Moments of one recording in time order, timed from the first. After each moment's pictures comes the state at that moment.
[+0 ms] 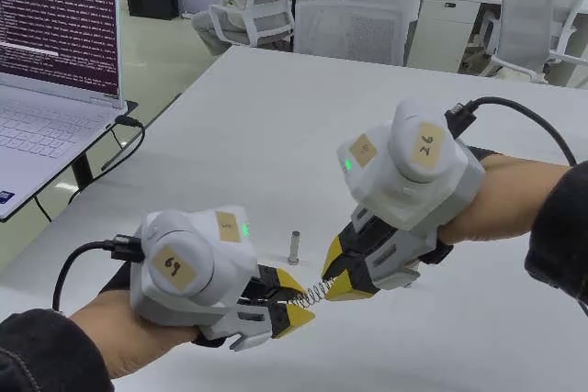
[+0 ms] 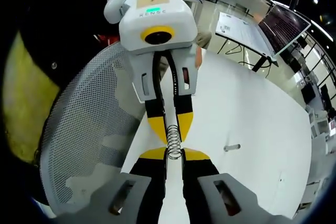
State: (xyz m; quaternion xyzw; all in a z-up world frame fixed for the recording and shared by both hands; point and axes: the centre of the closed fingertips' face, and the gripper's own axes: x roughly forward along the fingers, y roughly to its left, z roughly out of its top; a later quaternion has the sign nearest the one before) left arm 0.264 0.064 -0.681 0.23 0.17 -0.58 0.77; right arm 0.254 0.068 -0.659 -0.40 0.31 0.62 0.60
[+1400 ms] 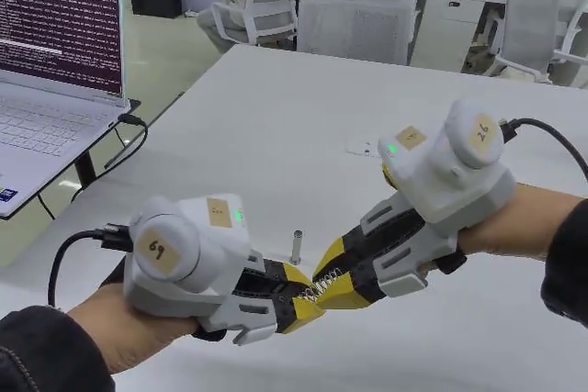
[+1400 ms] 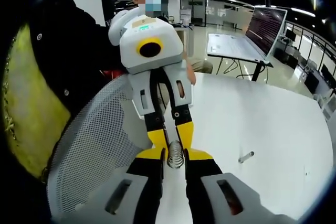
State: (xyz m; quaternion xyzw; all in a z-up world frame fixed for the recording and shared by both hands) left arm 0.255 0.057 -0.661 0.18 0.15 -0.60 0.76; right arm 0.244 0.081 -0.649 -0.25 0.28 0.66 0.65
